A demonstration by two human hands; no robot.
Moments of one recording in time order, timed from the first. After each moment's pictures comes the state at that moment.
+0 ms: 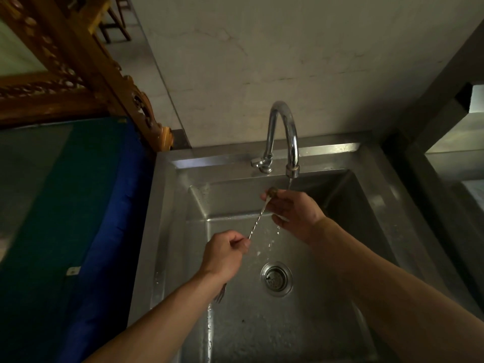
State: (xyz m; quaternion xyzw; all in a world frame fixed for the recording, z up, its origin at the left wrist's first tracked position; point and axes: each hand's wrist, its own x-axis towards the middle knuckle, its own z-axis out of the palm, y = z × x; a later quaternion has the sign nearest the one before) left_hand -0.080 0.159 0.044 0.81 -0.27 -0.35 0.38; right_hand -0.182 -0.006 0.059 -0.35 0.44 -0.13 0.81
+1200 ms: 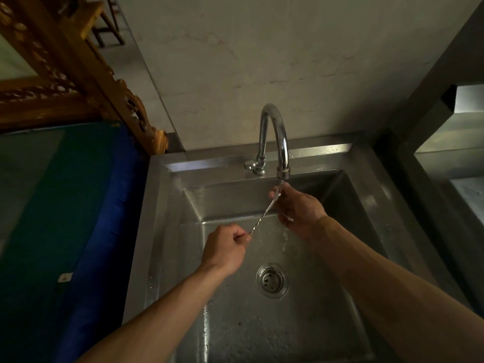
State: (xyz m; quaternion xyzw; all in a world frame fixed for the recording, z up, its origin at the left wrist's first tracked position) left_hand -0.084 0.139 0.061 0.85 -0.32 -0.30 0.29; right_hand -0.197 -0.016 0.057 -0.35 0.49 -0.19 0.77
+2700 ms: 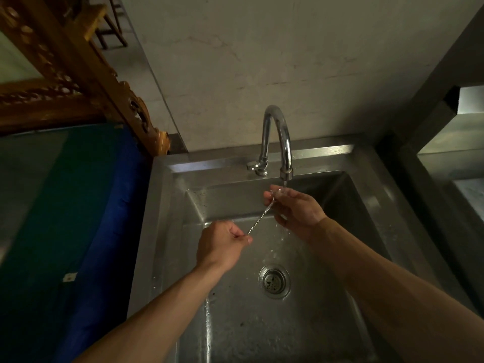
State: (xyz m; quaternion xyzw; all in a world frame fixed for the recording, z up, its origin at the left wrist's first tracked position) left_hand -0.075 0.140 0.075 0.88 -0.29 -0.26 0.27; right_hand -0.193 -0.011 0.061 -0.38 0.42 -0.18 0.81
